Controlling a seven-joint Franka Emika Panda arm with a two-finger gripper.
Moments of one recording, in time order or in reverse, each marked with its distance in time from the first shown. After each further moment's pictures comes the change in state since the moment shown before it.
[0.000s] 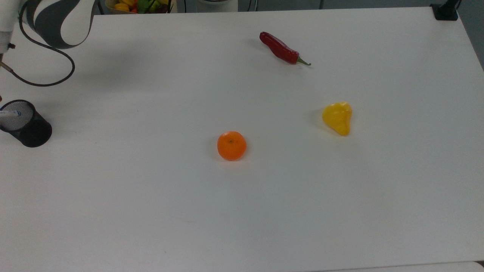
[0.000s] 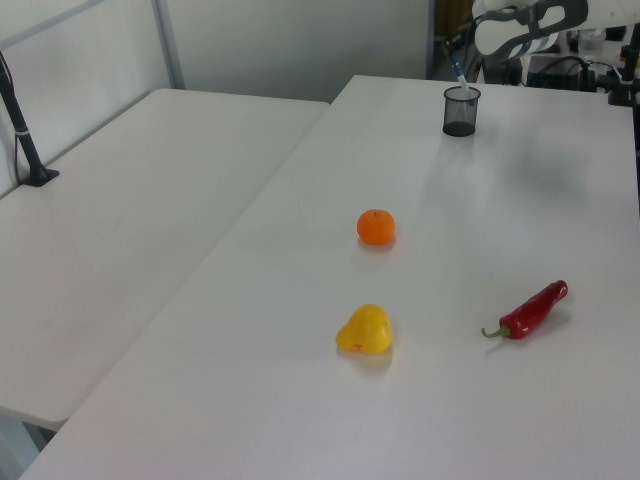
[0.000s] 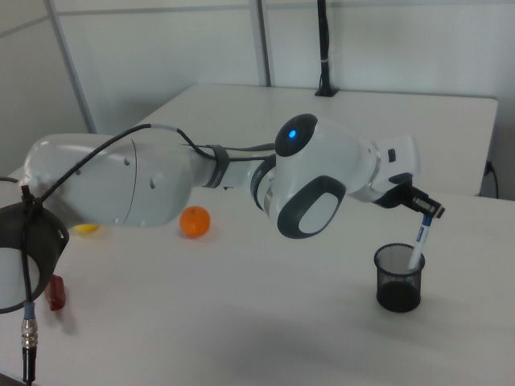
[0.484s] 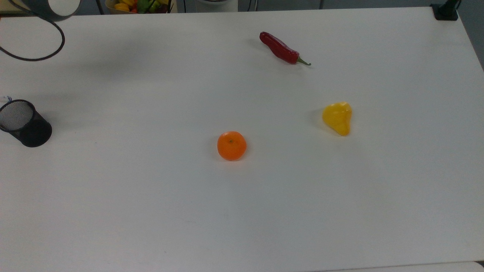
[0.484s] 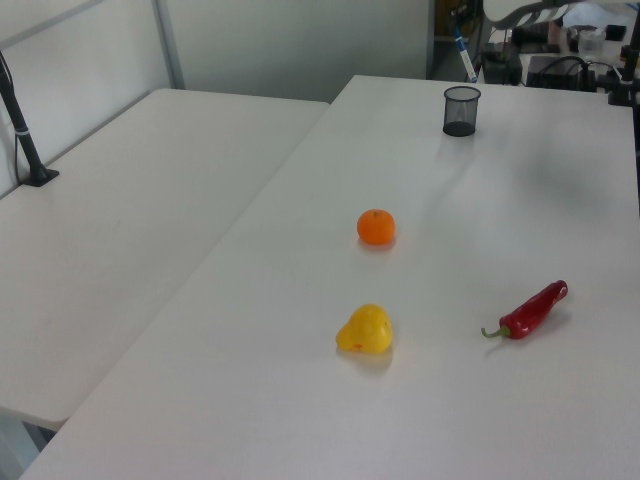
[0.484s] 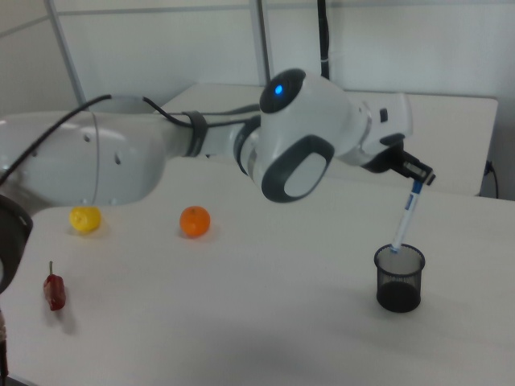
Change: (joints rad) arm -0.001 -0.114 0.014 0.002 0.001 -0.113 0.004
